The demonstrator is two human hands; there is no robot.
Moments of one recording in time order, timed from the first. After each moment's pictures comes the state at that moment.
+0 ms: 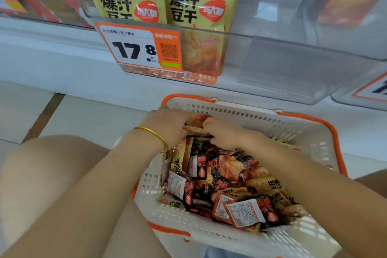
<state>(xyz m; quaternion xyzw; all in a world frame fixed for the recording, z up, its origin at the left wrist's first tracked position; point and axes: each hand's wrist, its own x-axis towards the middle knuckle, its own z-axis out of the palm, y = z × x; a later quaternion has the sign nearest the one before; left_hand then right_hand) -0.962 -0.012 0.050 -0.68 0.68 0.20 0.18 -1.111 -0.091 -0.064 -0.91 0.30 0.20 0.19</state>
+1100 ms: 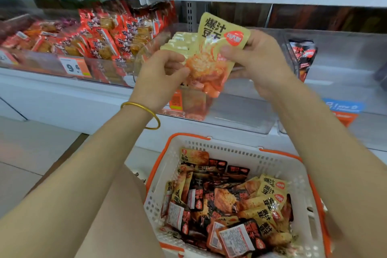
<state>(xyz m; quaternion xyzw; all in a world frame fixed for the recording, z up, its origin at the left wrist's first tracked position) -0.982 0.001 0.214 -0.66 0.56 0.12 -0.48 -1.151 -0.078 0.232 -0.66 0.33 -0.43 0.53</state>
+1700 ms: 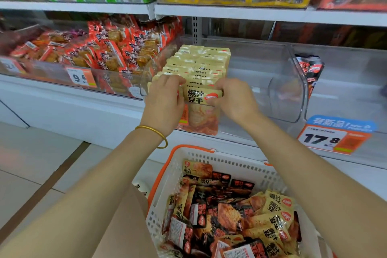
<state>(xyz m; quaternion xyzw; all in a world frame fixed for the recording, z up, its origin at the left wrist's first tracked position) -0.958 -0.018 0.174 -0.70 0.62 -0.08 -0.34 -1.108 -0.095 0.182 -0.83 0.46 -0.26 0.18</state>
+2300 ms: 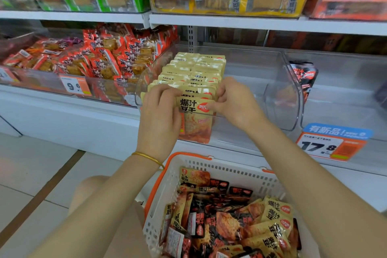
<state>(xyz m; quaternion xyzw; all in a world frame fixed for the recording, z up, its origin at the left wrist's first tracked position) -0.968 -0.004 0.163 -0.64 0.62 -0.16 -0.42 -1.119 -0.090 0.200 -0.80 0.48 -0.26 0.24</state>
